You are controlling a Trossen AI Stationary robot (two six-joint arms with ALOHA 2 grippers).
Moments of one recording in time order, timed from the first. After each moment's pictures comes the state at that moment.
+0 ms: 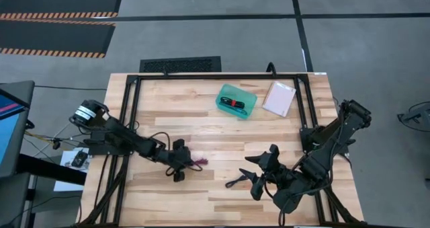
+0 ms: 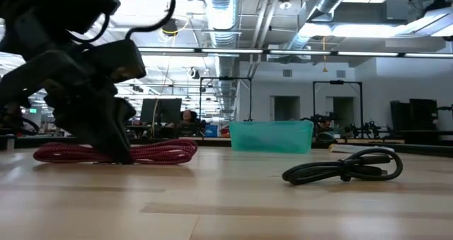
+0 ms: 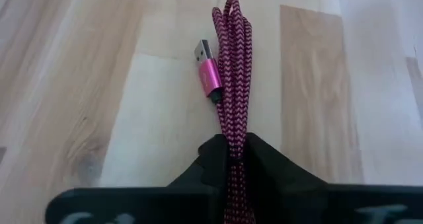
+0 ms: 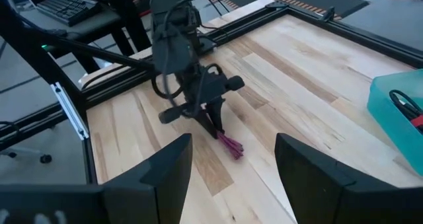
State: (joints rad) left arm -0.38 1.62 0.52 0.20 -0.21 -0.47; right arm 0.78 1.58 1.47 -0.75 1.00 1.02
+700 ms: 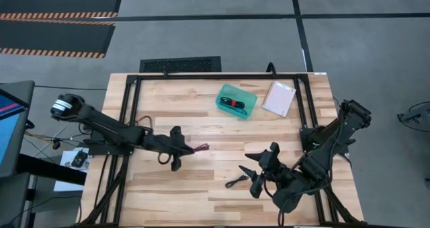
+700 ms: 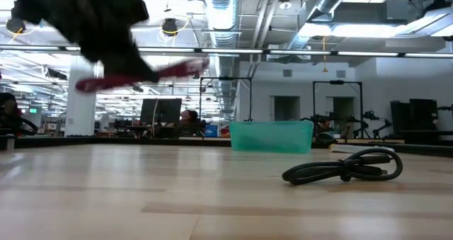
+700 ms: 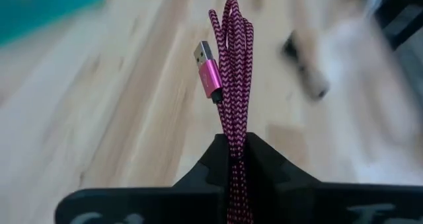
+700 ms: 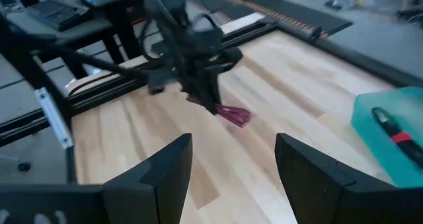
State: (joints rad) left arm -0.29 1.24 0.51 0.13 -0.22 -0.40; right arm 0.77 1.58 1.47 -0.75 1.06 0.97
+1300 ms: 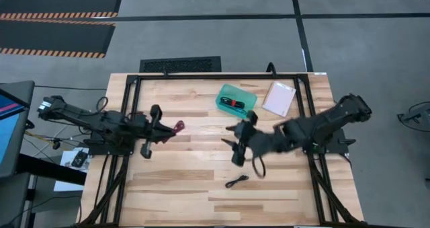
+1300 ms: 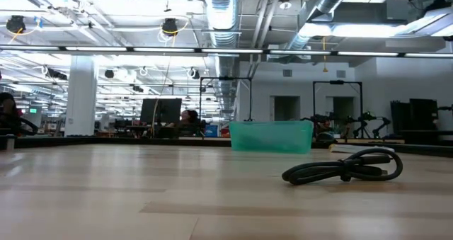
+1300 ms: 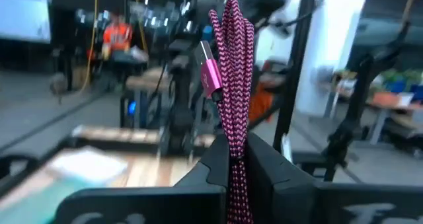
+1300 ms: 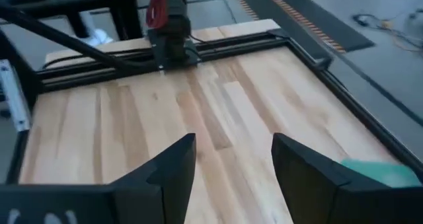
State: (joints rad) left arm -0.29 0.67 0.51 0.28 -0.21 -0.11; right arm 0.39 1.51 1.47 -0.53 0.66 0.37
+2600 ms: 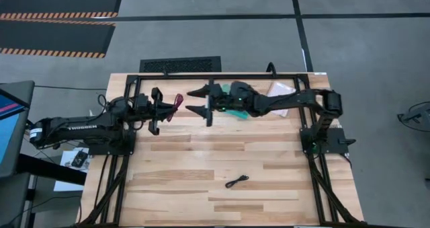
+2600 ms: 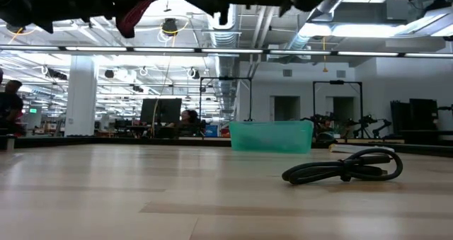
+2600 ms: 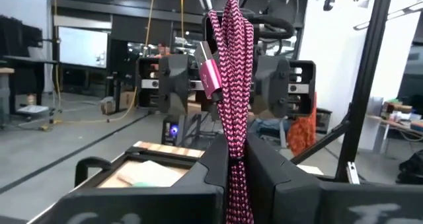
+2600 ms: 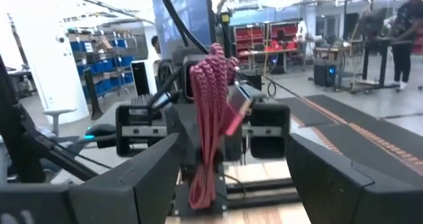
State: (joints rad) left arm 0.27 0.66 0.29 0.60 0.18 -0.17; right arm -0.14 1.79 1.29 0.64 -0.11 0.11
